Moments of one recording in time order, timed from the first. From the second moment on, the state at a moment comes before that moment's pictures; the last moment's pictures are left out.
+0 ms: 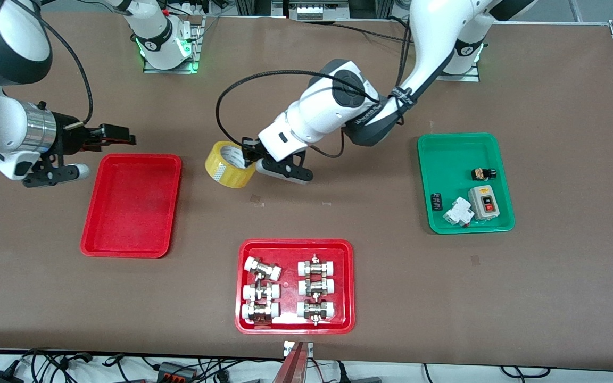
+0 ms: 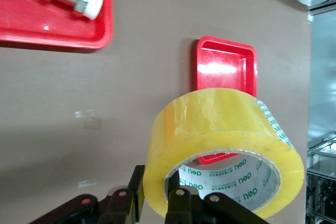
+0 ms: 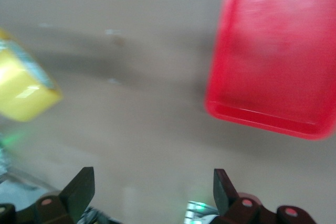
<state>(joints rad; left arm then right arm) -0.42 0.71 -0.54 -1.36 -0.16 2.53 -0.66 0.01 0.22 0.07 -1.54 0.33 1.46 -0.06</state>
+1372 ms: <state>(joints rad) -0.51 0.81 -0.43 -1.17 -0.15 2.37 -0.63 0.15 0.38 0.08 -1.57 0.70 1.74 -0.27</state>
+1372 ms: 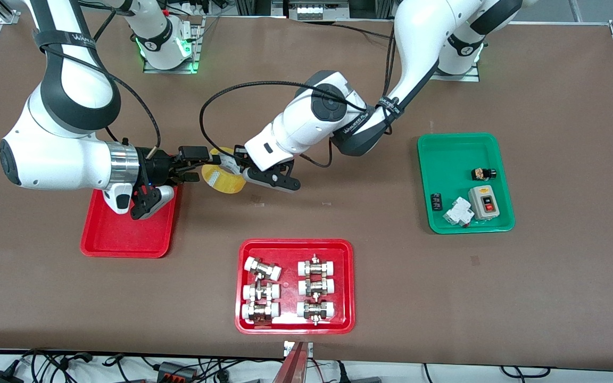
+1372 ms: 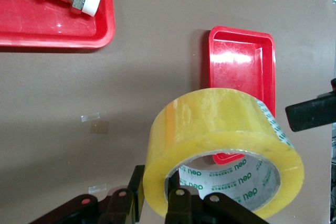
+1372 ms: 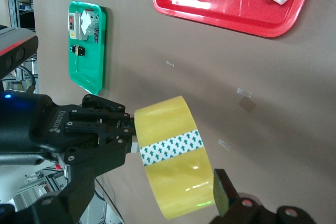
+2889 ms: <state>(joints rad) -0.52 0.83 -0.41 -1.12 -0.09 2.37 -0.62 0.16 0.41 0.08 -1.56 0.70 1.78 -0.32</state>
